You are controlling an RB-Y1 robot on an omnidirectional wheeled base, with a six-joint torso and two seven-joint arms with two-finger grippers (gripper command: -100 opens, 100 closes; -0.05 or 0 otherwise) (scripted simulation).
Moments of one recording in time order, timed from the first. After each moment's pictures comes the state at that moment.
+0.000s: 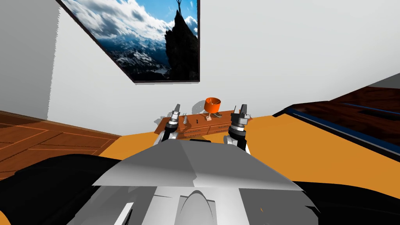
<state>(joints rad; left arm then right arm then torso) 0.44 0.17 -0.06 -2.15 -0.20 -0.54 -0.21 0.48 -0.01 0.03 -2.26 0.00 -0.62 0.01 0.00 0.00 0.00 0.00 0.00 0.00</state>
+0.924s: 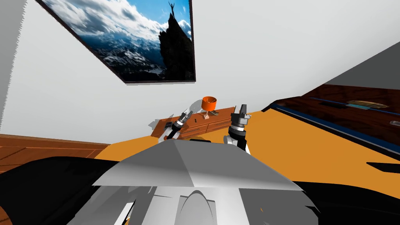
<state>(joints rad) 0.30 0.34 -0.17 -1.98 -0.46 -0.55 -0.33 0.48 -0.01 0.03 -2.26 0.00 -0.62 0.01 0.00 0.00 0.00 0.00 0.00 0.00</state>
